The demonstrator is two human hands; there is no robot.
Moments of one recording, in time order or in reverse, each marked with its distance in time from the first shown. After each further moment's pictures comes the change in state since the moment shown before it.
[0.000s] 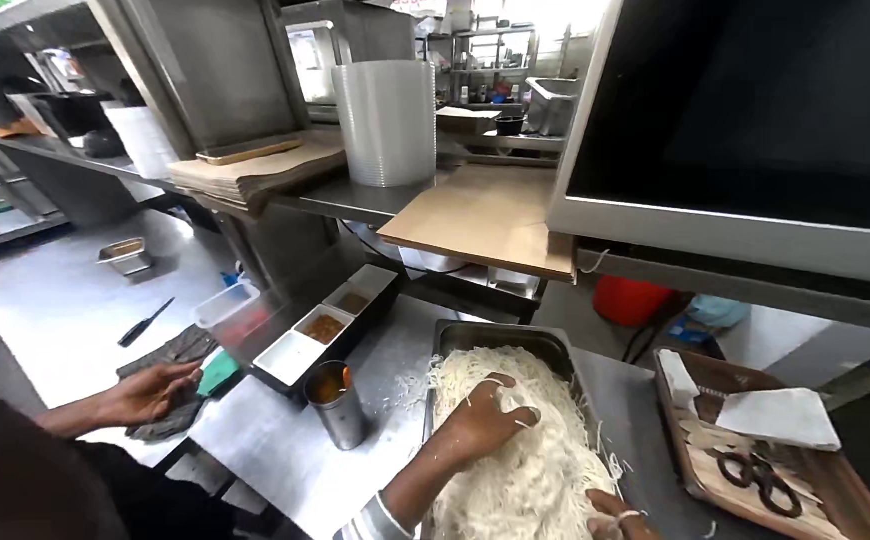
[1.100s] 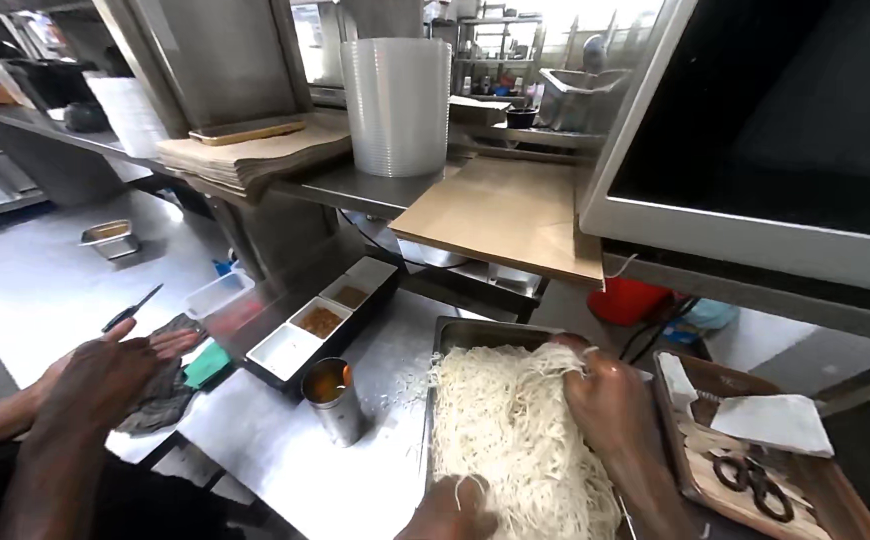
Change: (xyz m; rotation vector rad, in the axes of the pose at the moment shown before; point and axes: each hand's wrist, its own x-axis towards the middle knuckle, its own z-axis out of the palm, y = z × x) left_hand -0.045 -0.098 0.013 0.494 -0.136 -0.073; right_hand 0.126 -0.115 -0.028 -0.266 0.512 -0.424
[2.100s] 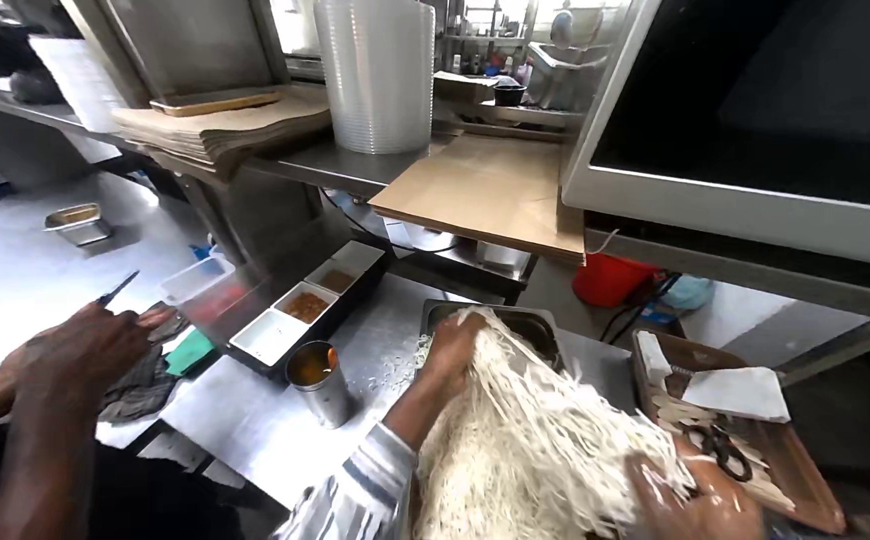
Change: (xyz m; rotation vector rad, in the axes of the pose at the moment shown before) left_hand 0.078 0.078 -0.092 -1.011 0.472 0.125; right_hand -0.105 -0.007 -0.083 0.153 0.039 0.278
